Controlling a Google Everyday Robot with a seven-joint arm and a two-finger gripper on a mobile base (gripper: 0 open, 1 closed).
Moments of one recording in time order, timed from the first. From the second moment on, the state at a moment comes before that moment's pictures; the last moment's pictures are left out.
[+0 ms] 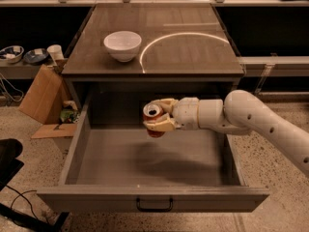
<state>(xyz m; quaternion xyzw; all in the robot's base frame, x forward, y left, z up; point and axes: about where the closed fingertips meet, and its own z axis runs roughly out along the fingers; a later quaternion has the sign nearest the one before) 0.578 -0.006 0.745 -0.52 0.60 0.32 0.51</state>
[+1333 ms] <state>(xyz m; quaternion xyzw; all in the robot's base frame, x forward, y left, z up) 0.524 0.006 0.697 -0.54 0.61 0.34 0.46</state>
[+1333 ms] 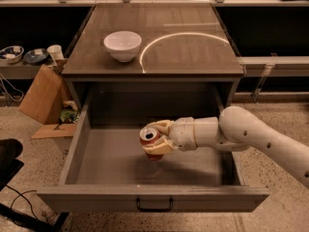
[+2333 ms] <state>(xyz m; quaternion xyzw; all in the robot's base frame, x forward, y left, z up) 0.524 0.006 0.697 -0.55 0.61 0.34 0.46</state>
